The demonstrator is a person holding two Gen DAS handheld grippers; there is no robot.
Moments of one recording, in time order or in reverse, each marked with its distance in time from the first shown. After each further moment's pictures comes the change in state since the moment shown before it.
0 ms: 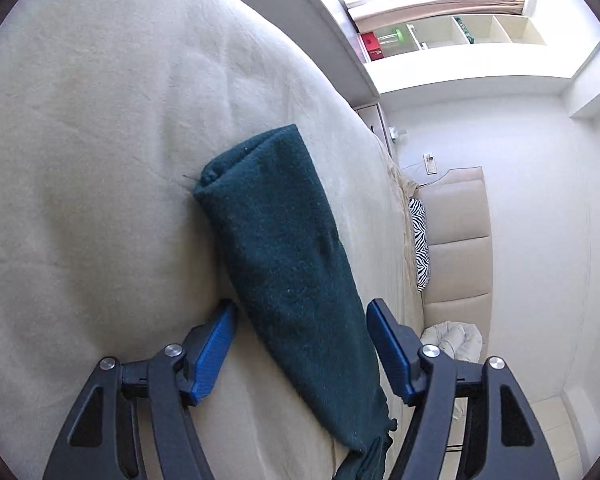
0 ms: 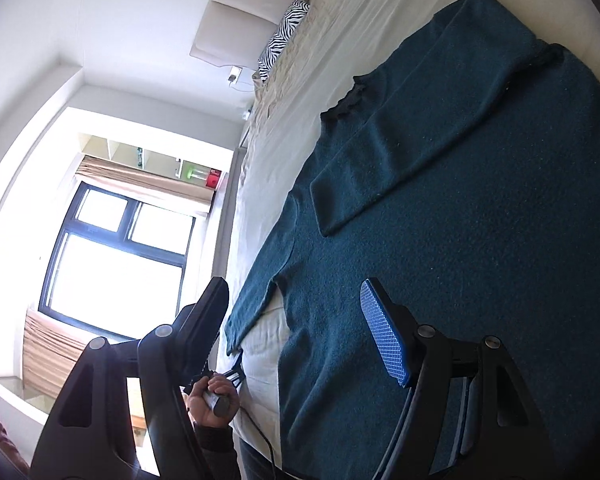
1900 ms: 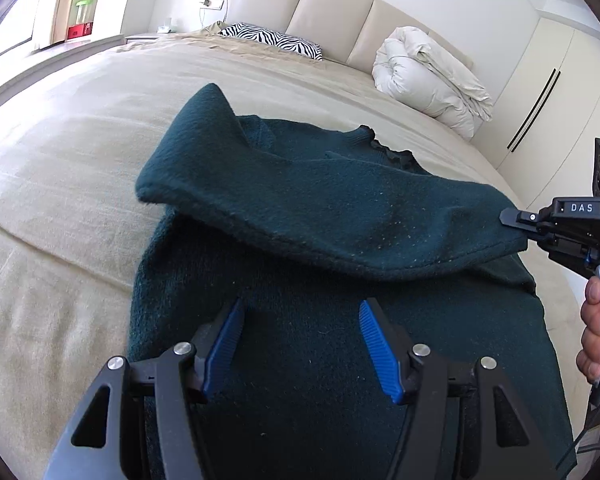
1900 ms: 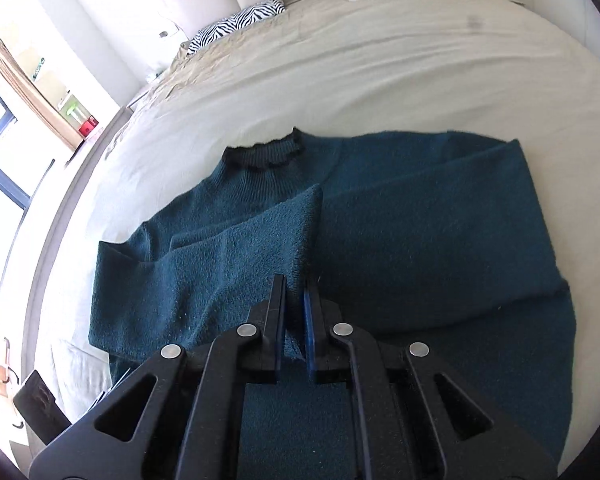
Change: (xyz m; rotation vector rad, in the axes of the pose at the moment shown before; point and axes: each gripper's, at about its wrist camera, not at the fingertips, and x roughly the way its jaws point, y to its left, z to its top) left arm 0.086 -0.125 -0.342 1.124 0.382 0.061; right arm 0.101 0.025 0.113 -0.364 -0.033 -0.621
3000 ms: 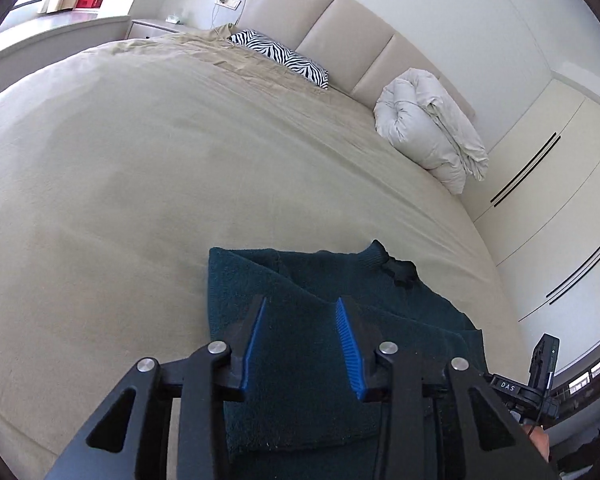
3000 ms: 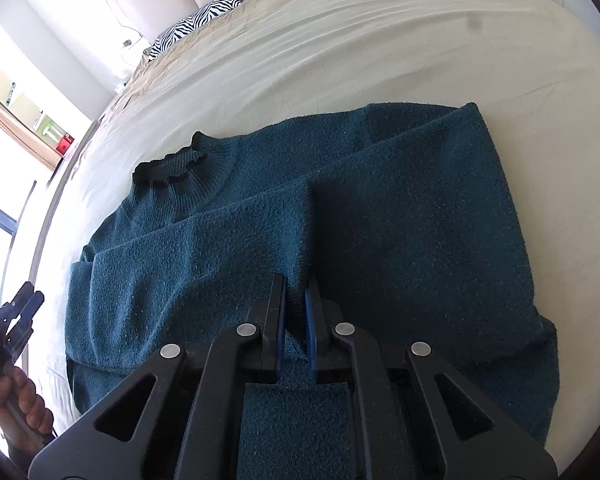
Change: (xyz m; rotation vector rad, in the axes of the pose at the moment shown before) left arm 0.026 0.054 0.138 -0.148 -0.010 -0.129; right arm 0.049 -0.089 0.013 0.098 0.044 -0.027
